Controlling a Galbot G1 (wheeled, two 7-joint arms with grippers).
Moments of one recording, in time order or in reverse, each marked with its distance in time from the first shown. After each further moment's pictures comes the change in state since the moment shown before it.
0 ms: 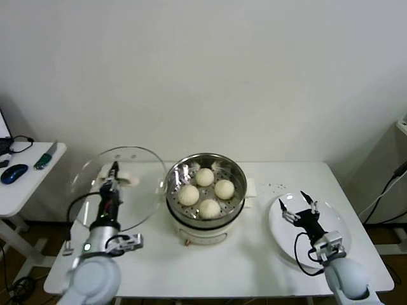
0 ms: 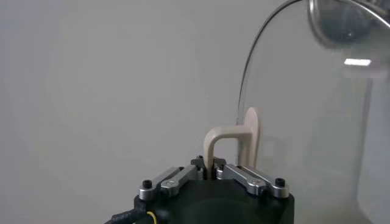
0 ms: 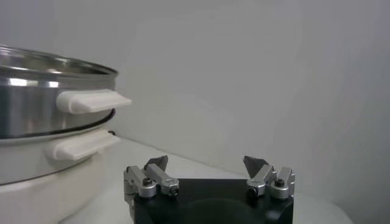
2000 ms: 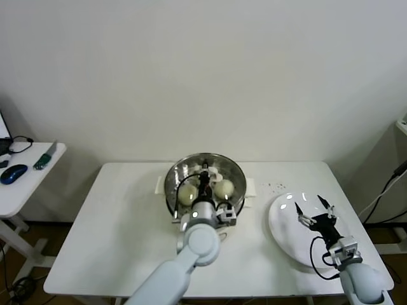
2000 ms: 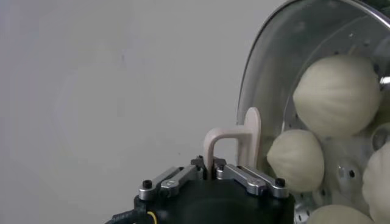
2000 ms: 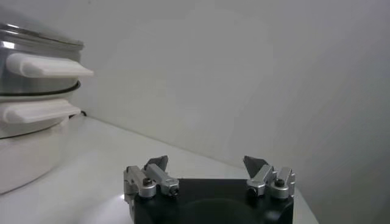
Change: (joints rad) left arm -0.446 -0.466 0.449 0.430 0.276 0.069 0.298; right arm -0.024 -0.004 0.097 -0.062 -0.034 0.051 -0.025
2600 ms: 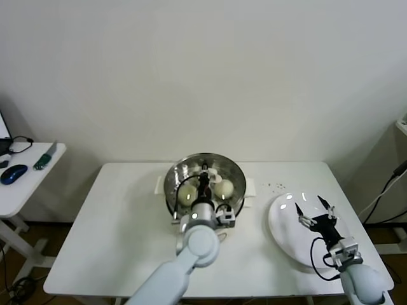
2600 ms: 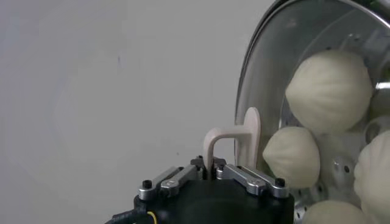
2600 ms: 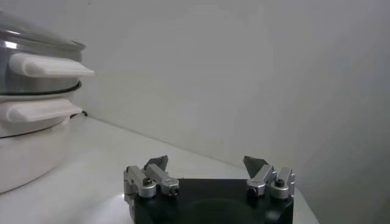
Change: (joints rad) left arm 0.012 0.007 -0.002 0.003 0.014 -0.001 0.001; right arm -0.004 0.002 0.007 -0.001 0.000 0.005 -0.010
